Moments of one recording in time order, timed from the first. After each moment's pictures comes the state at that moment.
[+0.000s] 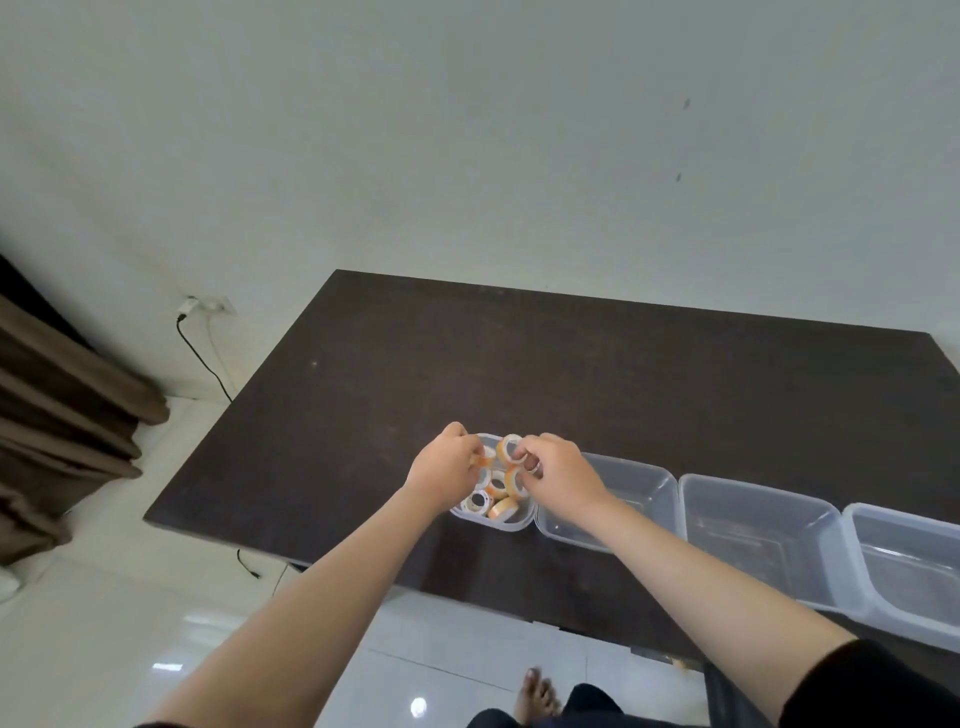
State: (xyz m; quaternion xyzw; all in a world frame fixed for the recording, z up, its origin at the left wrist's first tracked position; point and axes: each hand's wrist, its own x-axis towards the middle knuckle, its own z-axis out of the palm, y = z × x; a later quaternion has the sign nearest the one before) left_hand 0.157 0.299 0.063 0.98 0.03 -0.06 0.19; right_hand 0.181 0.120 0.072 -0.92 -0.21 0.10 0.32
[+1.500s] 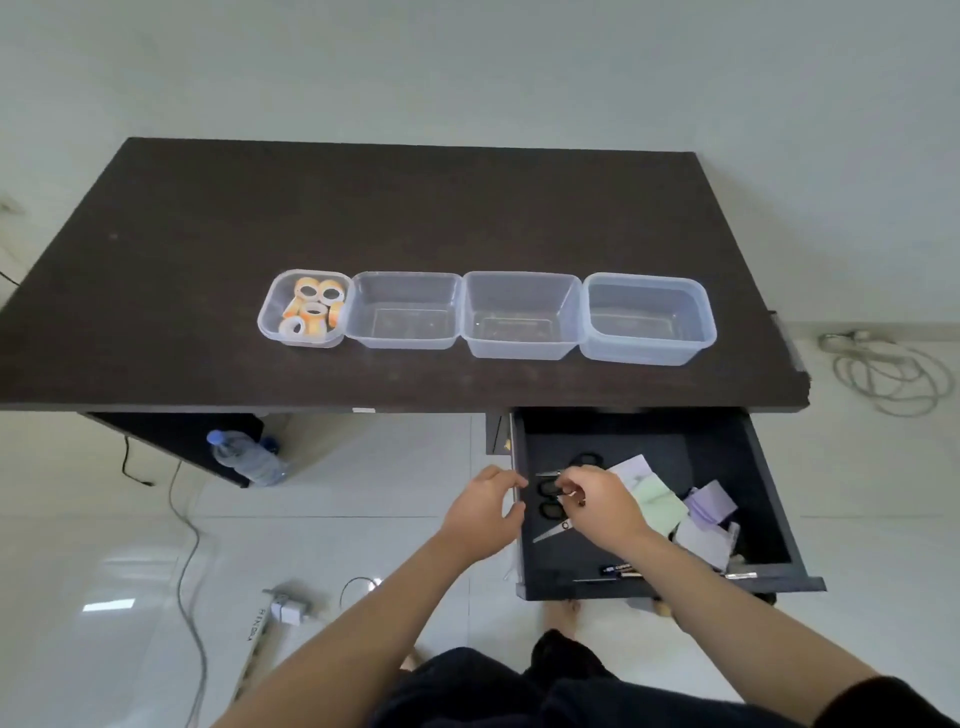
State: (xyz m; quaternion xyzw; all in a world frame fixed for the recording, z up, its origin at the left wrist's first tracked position) left_hand -0.086 0.007 -0.009 0.91 -0.07 -0.18 0.37; right_hand -0.072 -0.182 -0.016 -0.94 -0.02 0.17 0.28
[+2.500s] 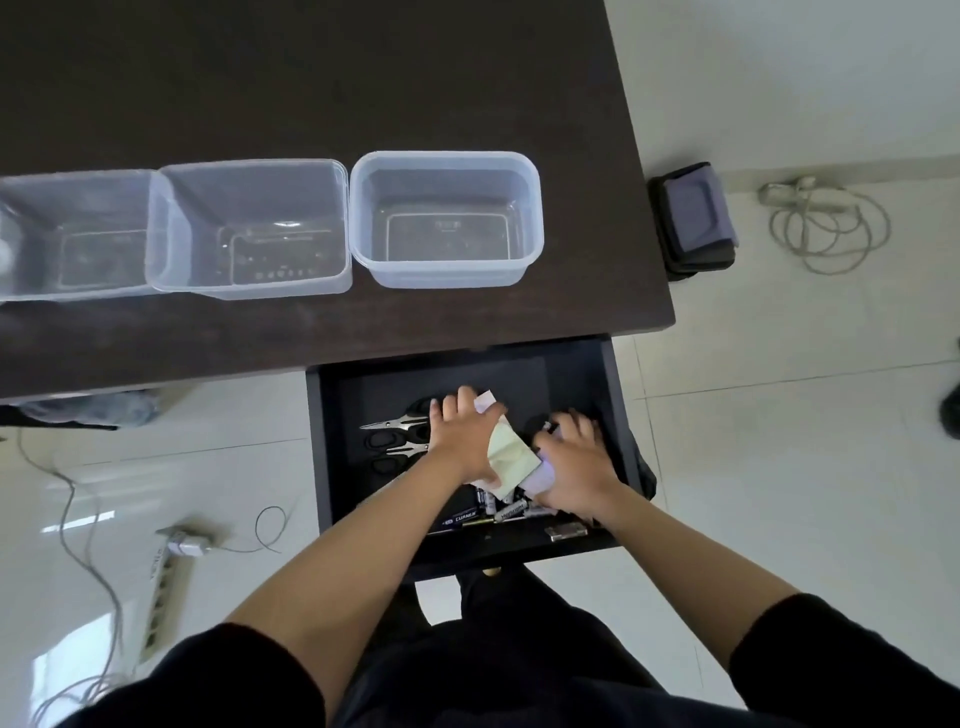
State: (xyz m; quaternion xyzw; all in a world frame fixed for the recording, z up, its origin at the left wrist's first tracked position) left_hand -0.010 -0.229 -0.096 0.91 -0.16 -0.38 0.04; right_hand -0.065 -0.399 -0.100 -0.94 -0.04 0.34 0.08
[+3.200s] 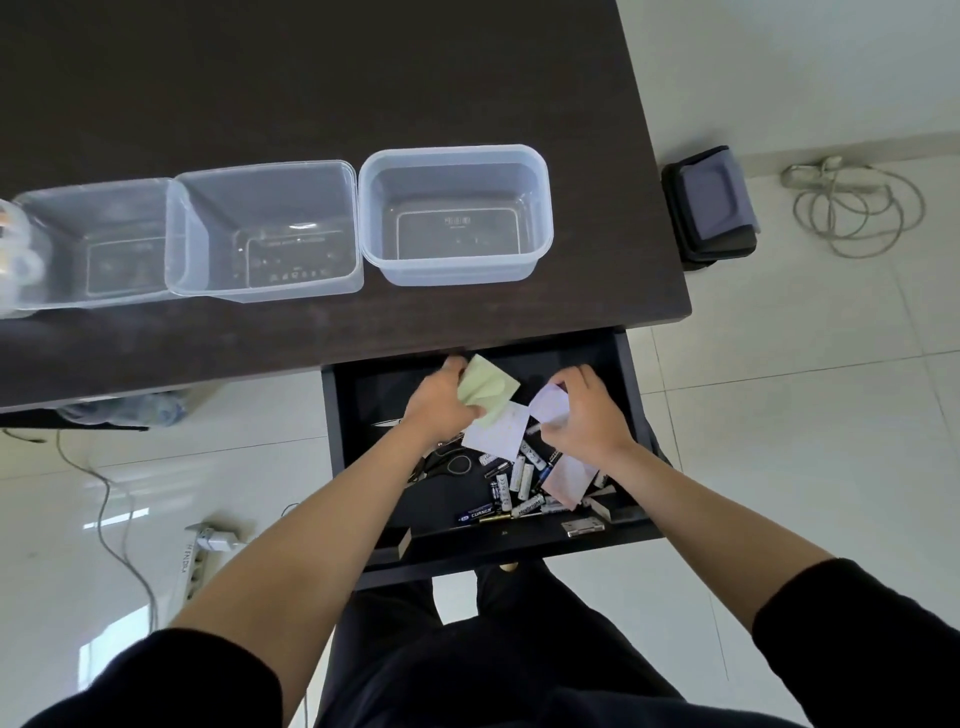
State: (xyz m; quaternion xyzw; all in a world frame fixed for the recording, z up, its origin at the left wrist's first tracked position) left_hand 0.028 -0.187 -0.086 0.88 0.03 -0.34 0.33; right_hand -0.025 -0.399 -0.094 -0.94 0.04 0.19 0.29
